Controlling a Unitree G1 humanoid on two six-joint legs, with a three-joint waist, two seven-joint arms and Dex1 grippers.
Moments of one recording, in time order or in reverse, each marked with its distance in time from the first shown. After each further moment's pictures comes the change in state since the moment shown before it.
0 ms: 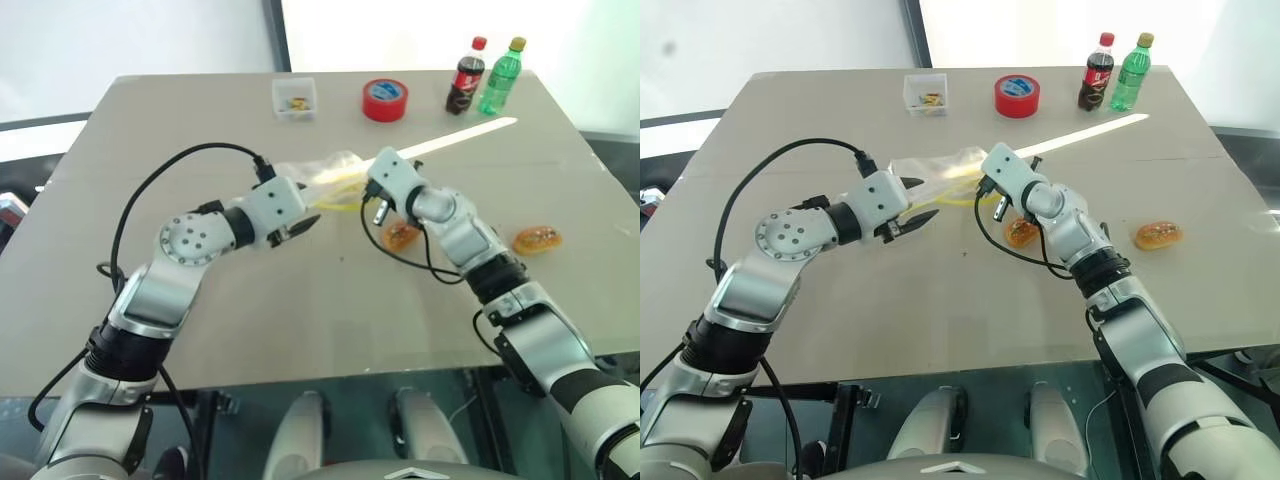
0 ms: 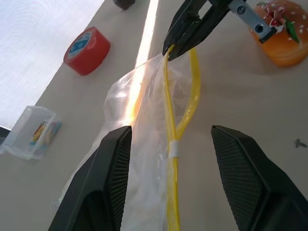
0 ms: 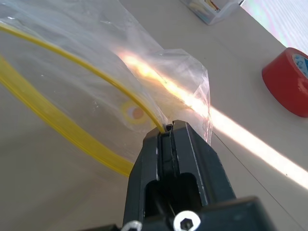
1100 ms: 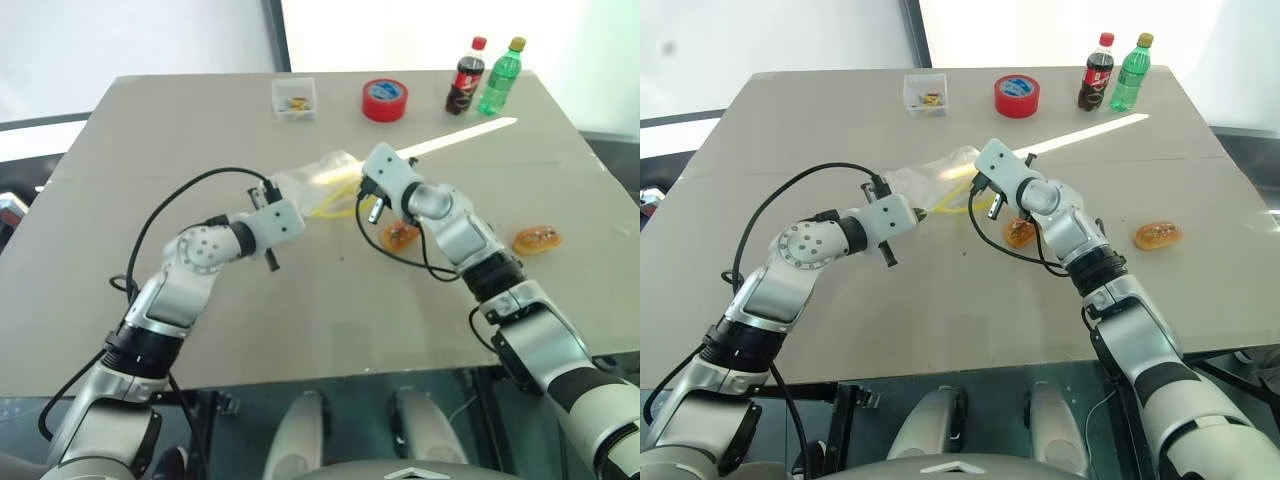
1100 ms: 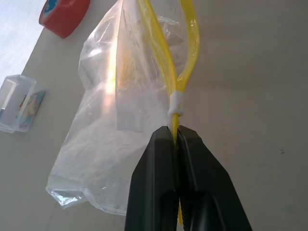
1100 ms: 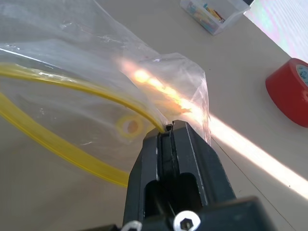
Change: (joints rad) left arm 0.005 -0.047 -0.037 0.173 0.185 -0.116 -0.006; right arm -0.008 0.014 0.000 -0.031 0.002 0.027 0.027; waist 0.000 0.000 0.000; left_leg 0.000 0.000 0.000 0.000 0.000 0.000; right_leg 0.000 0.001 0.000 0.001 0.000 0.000
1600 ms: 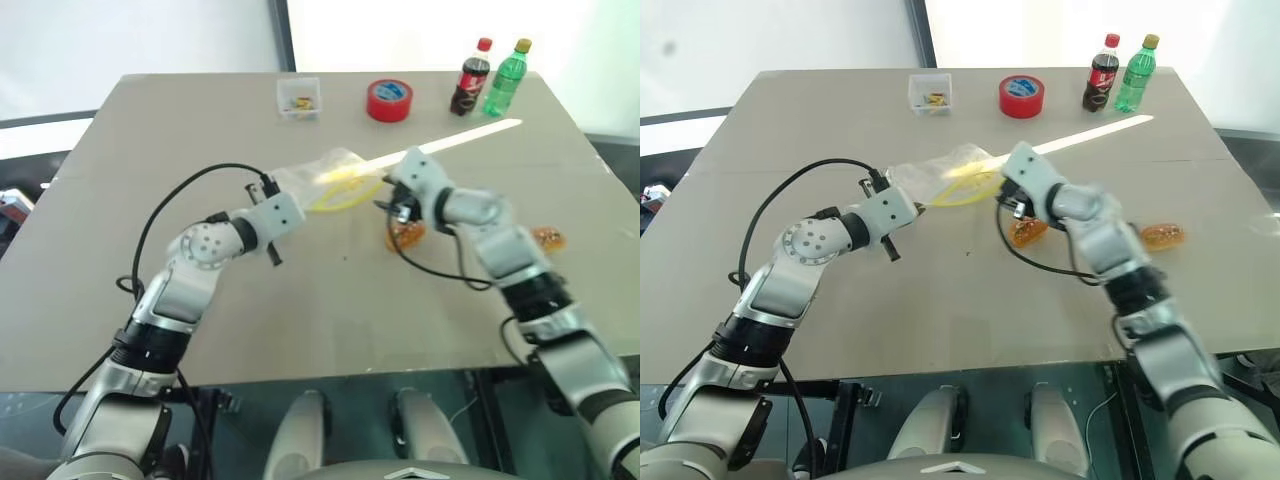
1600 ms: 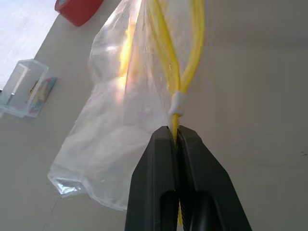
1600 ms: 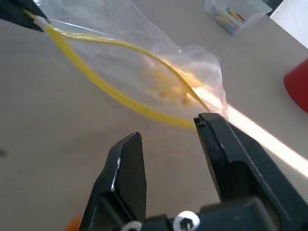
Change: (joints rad) left arm -0.021 -0.036 0.029 0.034 -0.002 0.028 0.019; right arm 0.157 -0.250 -0.082 -0.399 0.166 0.089 0.292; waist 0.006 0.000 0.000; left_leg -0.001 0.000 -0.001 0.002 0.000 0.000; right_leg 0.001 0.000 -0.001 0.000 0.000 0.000
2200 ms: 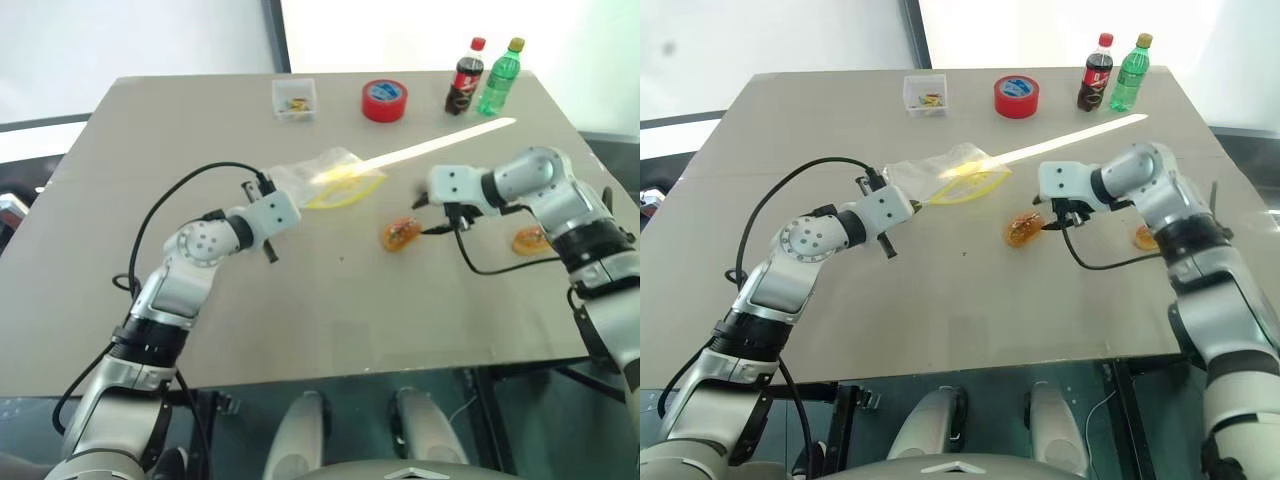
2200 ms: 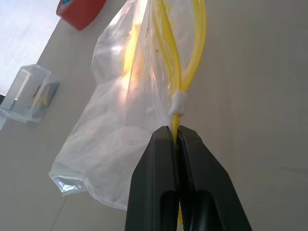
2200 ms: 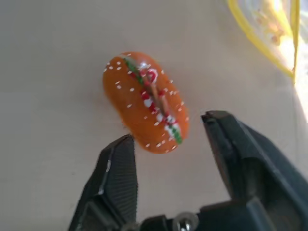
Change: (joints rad) left arm -0.015 -0.004 0.008 0.063 0.009 -0.067 -0.001; right arm -0.307 -0.138 0.160 0.625 -0.053 -0.737 0.465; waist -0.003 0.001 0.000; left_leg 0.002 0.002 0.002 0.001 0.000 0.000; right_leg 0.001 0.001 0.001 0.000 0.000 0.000
